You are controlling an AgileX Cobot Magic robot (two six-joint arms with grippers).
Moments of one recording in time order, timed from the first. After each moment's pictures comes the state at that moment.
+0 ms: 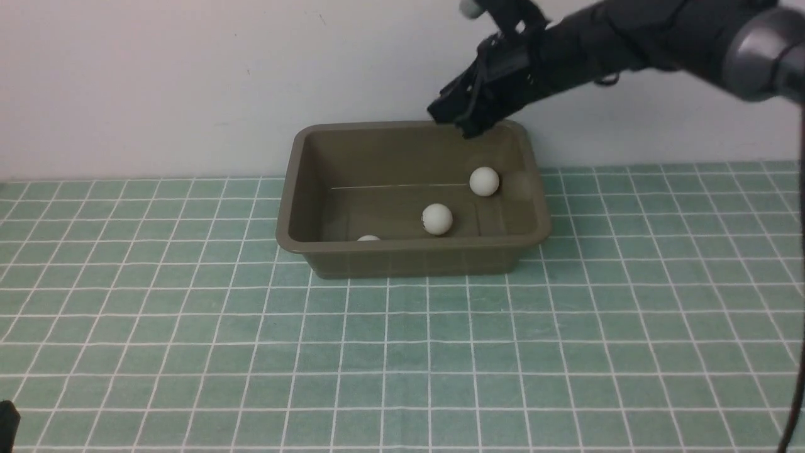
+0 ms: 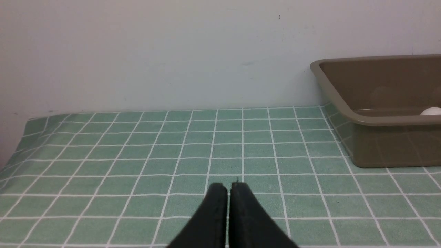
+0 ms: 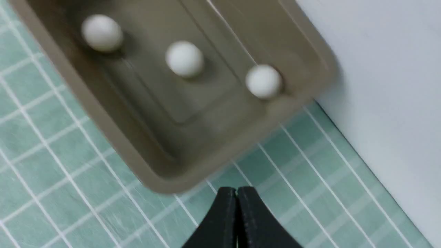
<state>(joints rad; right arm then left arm) 0.24 1.83 -1.92 0.23 1.24 -0.76 0.16 -0.01 0.03 -0.60 0.18 0.57</state>
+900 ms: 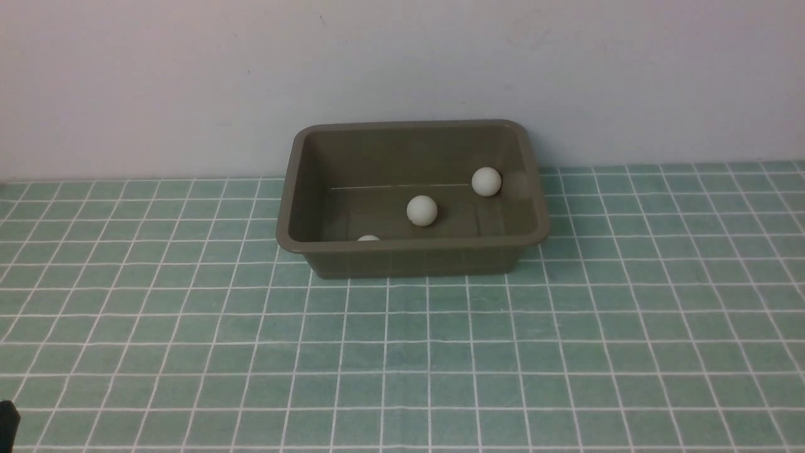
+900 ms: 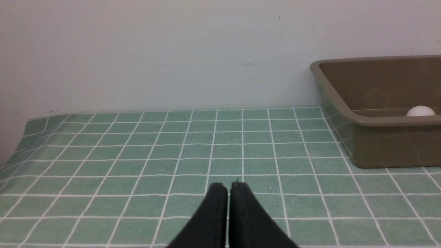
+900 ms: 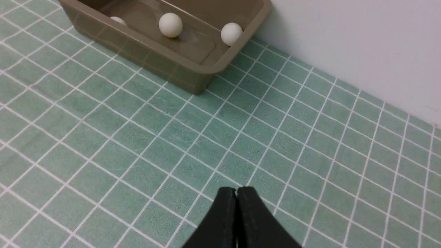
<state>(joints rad) 0.12 0.58 -0.73 0.26 0.89 -0.54 0.16 -0.01 0.03 -0.60 0.18 0.57</state>
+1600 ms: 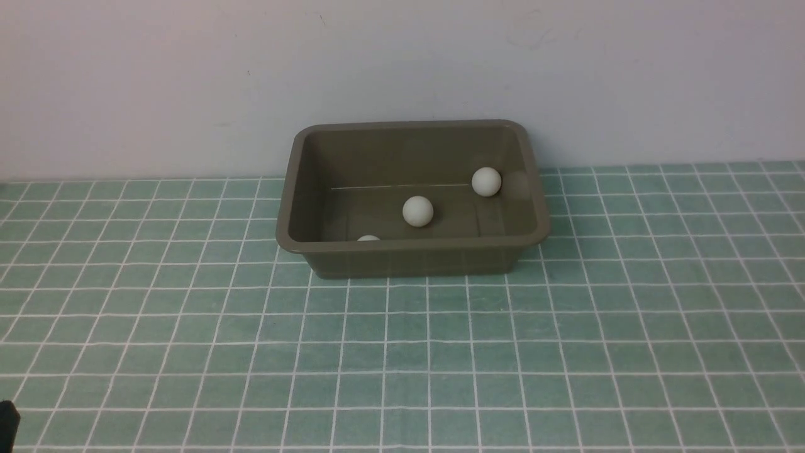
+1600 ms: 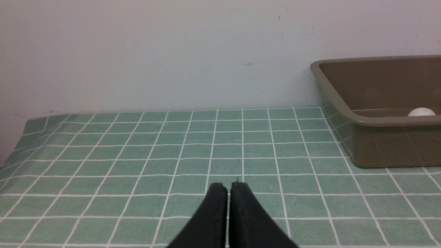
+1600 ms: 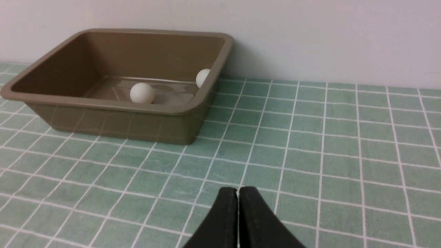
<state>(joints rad) 0.12 0.45 -0.29 0.54 0.37 -0.50 0.16 -0.01 0.03 -0.60 0.18 0.57</state>
